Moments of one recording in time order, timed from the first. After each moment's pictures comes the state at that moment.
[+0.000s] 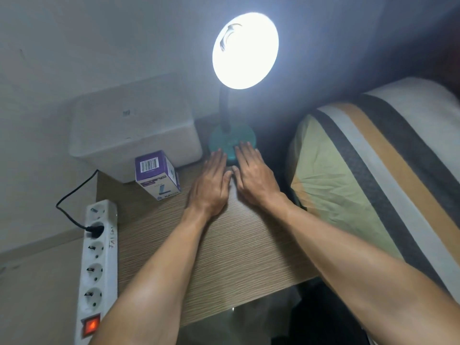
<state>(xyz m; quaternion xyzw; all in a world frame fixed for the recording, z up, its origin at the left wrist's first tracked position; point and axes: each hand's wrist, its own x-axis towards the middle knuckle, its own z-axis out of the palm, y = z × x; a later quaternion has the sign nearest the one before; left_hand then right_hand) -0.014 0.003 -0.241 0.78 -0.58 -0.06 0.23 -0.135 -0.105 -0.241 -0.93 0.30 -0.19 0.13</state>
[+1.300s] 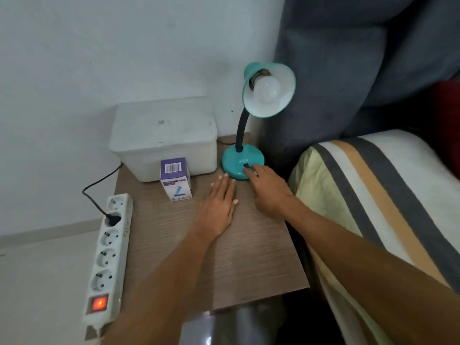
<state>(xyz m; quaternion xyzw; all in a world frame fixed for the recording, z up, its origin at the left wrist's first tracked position) -0.038 0.043 -0.212 0.81 -0.58 -0.03 0.09 -0.156 -0.099 -0.163 -0.97 0.25 -0.04 0.05</state>
